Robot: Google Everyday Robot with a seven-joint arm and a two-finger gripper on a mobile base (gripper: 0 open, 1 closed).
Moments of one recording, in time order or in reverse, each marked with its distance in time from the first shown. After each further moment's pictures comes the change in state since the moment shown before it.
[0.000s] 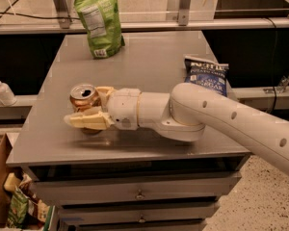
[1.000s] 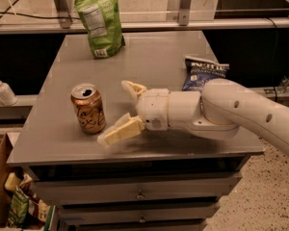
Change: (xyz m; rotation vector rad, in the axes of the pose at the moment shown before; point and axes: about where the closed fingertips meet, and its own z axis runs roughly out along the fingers) arm 0.019 -0.012 -0.068 0.047 0.138 -0.006
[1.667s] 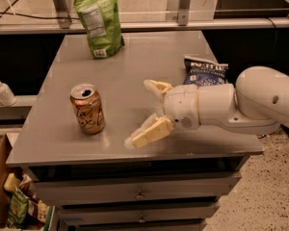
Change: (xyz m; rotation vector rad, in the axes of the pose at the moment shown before) arm -0.001 0.007 -0.066 0.008 0.123 -0.016
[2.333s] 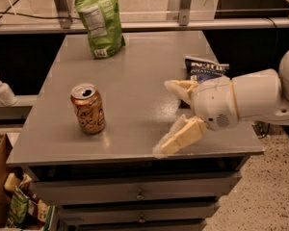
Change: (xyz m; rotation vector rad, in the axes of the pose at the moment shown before) arm -0.007 0.026 -0.066 -0.043 0.146 0.020
